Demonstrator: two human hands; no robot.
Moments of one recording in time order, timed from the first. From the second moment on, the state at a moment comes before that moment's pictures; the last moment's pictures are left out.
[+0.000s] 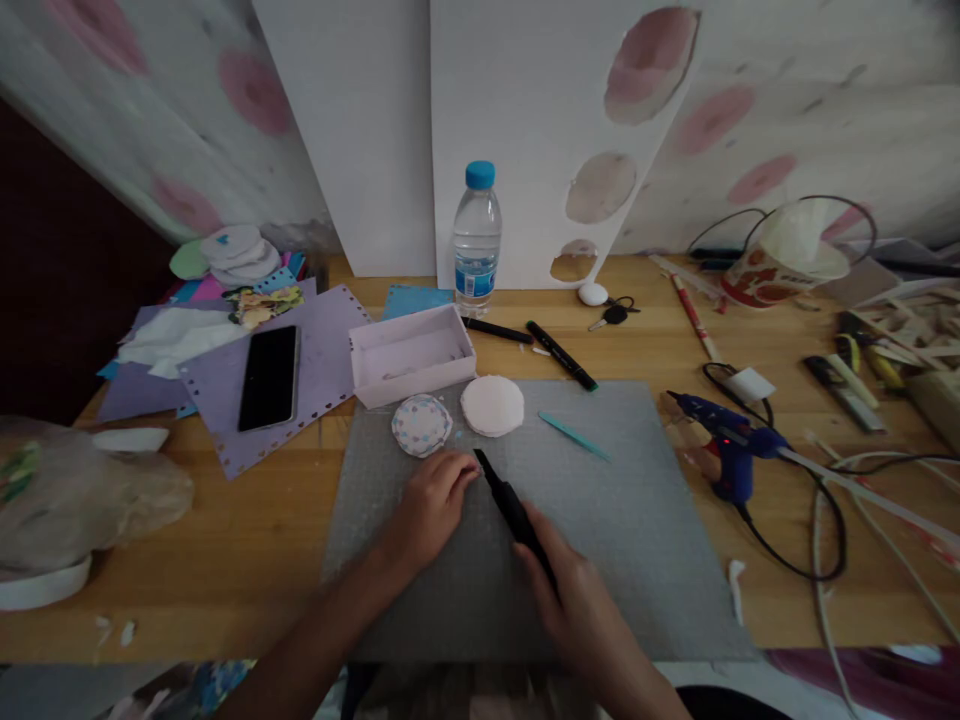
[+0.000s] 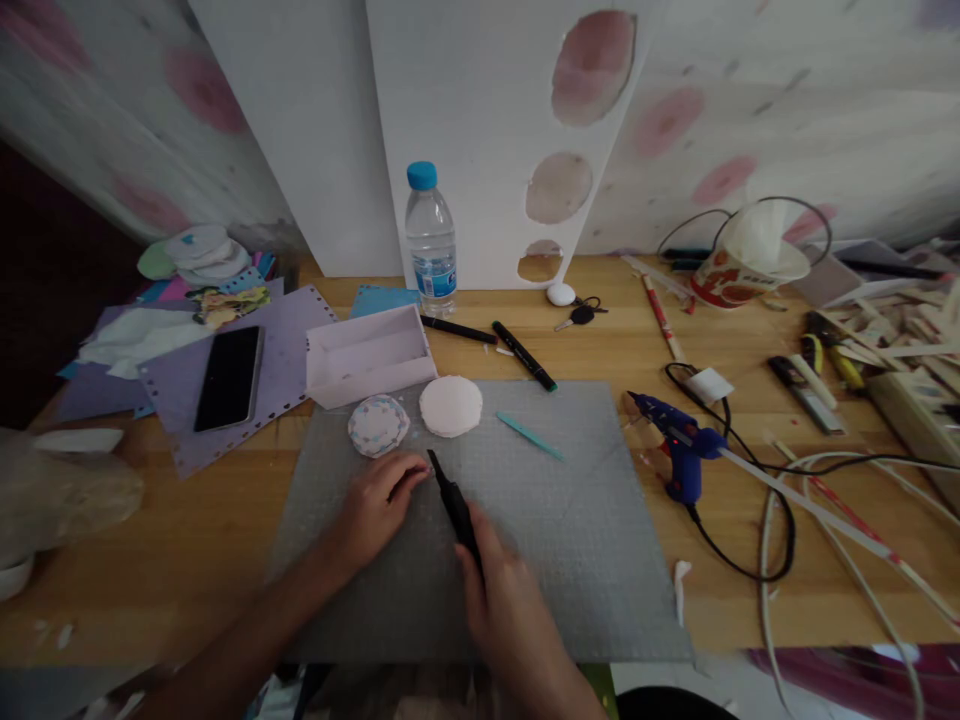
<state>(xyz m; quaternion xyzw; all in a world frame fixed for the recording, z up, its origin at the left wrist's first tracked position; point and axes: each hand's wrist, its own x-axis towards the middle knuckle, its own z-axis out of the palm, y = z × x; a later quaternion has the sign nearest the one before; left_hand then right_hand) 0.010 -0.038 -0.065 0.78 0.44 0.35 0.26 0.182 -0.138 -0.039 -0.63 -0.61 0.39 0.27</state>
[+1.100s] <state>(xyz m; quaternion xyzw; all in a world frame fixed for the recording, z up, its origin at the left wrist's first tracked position) 0.008 -0.031 -0.067 0.79 0.44 0.35 0.27 0.179 -0.141 -0.047 -0.66 -0.63 0.37 0.21</state>
